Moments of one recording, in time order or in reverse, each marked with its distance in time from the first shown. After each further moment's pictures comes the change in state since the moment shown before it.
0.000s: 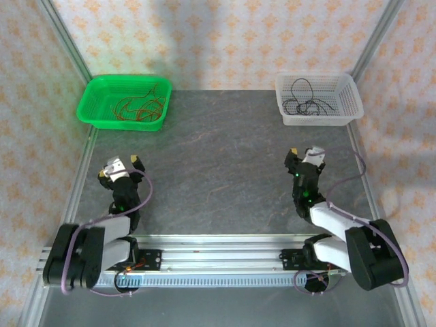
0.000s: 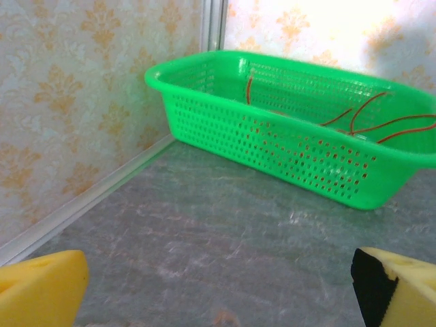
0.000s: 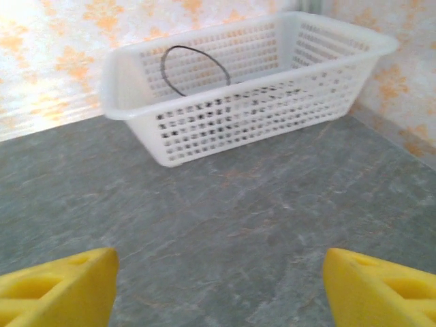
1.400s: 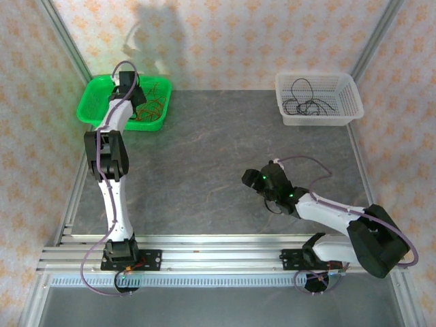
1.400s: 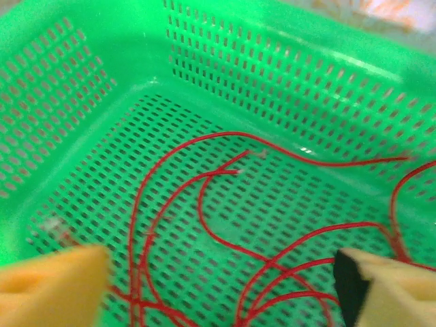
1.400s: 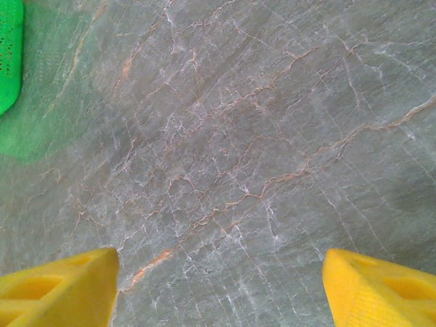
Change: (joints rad) left arm 0.153 1.098 1.959 -1.463 0.176 -0.128; right arm 0.381 0.061 0.225 -0.632 -0.465 0.738
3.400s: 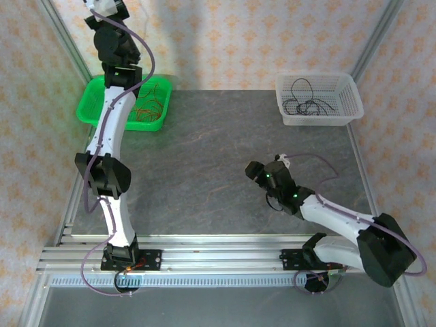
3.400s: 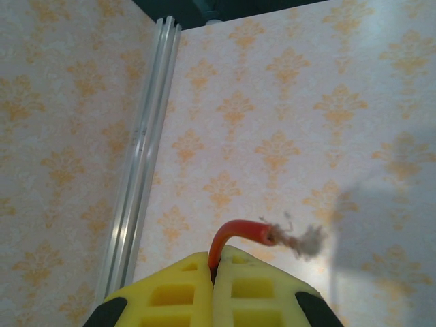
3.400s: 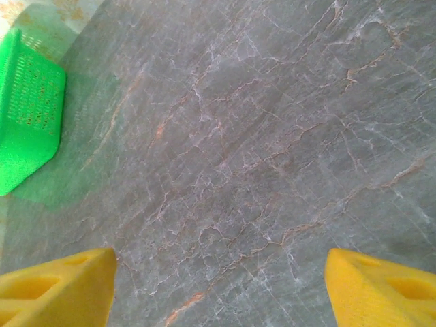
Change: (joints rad) left arm -0.180 -0.289 0.232 0.983 -0.228 0.564; right arm 0.000 -0.059 0.033 -0.005 0.113 0.023
